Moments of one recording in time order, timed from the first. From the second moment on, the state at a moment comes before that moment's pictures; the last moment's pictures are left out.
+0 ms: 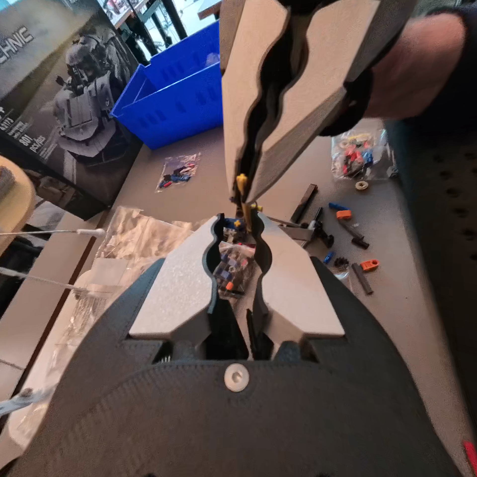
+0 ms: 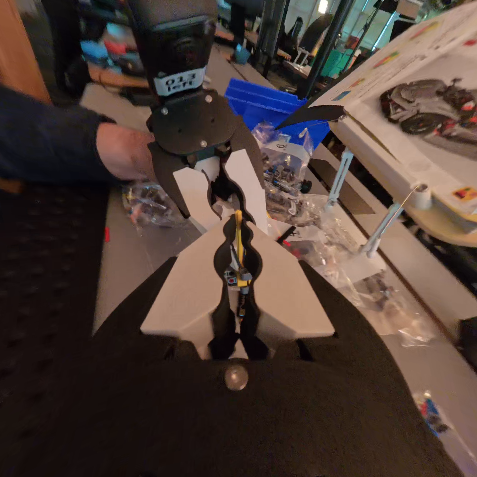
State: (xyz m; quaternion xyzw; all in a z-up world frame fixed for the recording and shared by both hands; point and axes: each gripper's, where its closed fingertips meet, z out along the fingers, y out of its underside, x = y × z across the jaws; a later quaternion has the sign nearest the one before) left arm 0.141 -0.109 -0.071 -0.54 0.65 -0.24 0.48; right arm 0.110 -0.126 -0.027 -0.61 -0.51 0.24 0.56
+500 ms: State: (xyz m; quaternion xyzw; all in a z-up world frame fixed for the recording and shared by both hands) left arm 0.150 -0.124 -0.073 -0.52 0.67 -0.23 0.48; right arm 0.134 -0.103 -0.019 -0.65 -0.41 0.31 0.56
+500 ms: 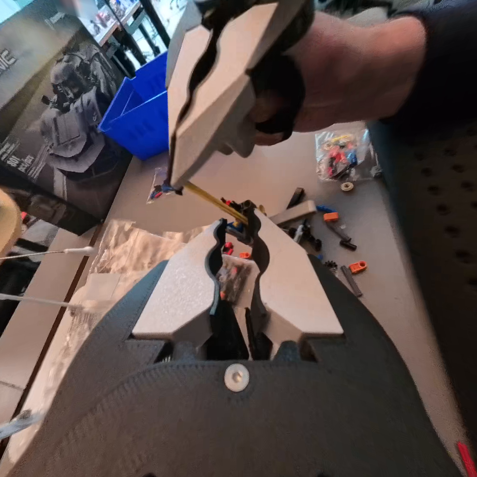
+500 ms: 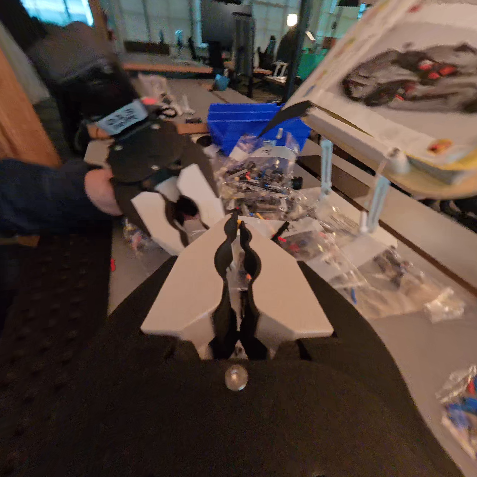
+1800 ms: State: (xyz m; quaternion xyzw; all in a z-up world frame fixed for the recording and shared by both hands) left arm 0.151 -0.108 -0.075 -0.55 0.63 -0.26 0.48; right arm 0.118 -0.119 -0.033 -0.63 -0.47 0.33 0.53
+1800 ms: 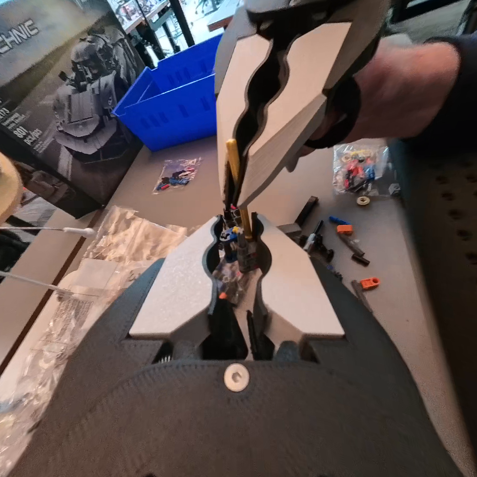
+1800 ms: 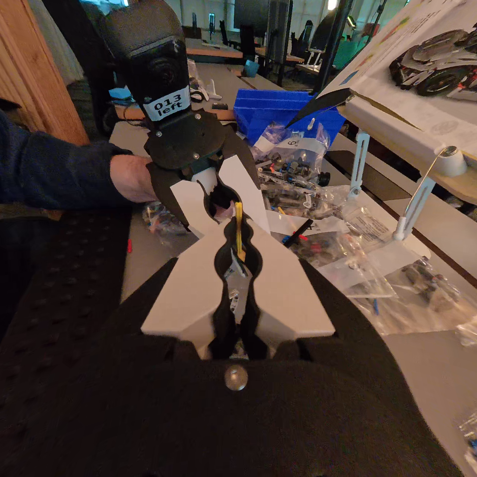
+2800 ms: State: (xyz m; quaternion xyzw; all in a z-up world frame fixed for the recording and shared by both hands) left arm 0.149 -0.117 -0.094 -0.54 0.66 -0.26 0.46; right arm 0.175 -0.108 -0.097 -0.76 -0.41 0.38 0.33
